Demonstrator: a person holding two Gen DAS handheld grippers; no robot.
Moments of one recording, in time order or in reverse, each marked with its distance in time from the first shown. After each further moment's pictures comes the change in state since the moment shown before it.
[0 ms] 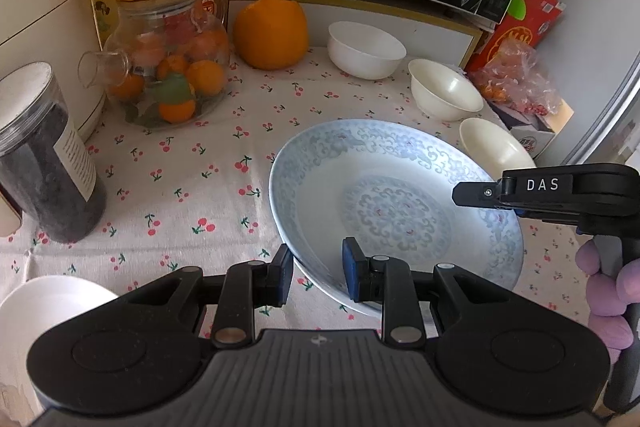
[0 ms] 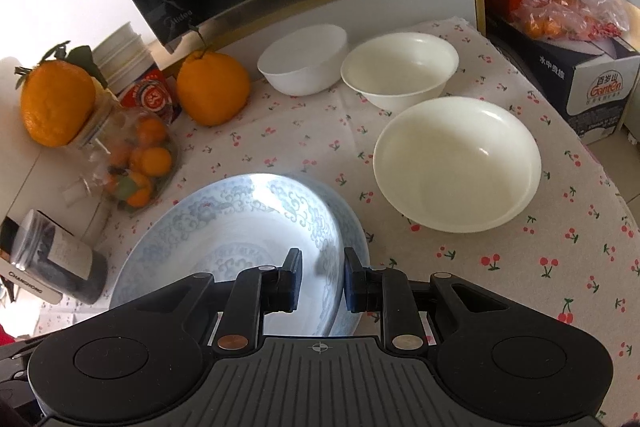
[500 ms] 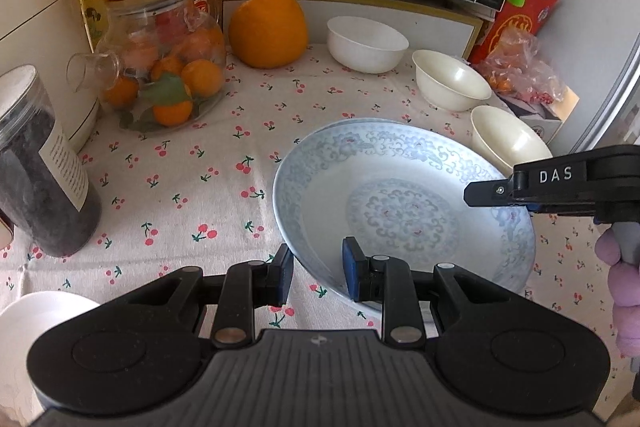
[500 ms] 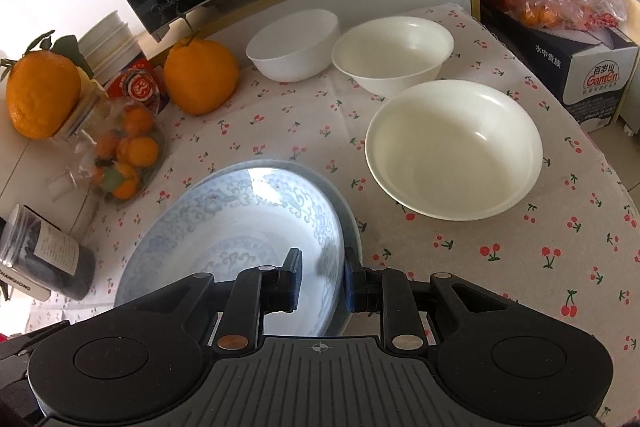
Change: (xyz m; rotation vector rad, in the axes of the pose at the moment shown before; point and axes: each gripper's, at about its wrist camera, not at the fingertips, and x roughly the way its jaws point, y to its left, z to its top) left arm 0.015 0.001 -0.004 0.058 -0.015 0.018; right arm 0.009 -0.002 -0.003 0.003 0.022 -0.024
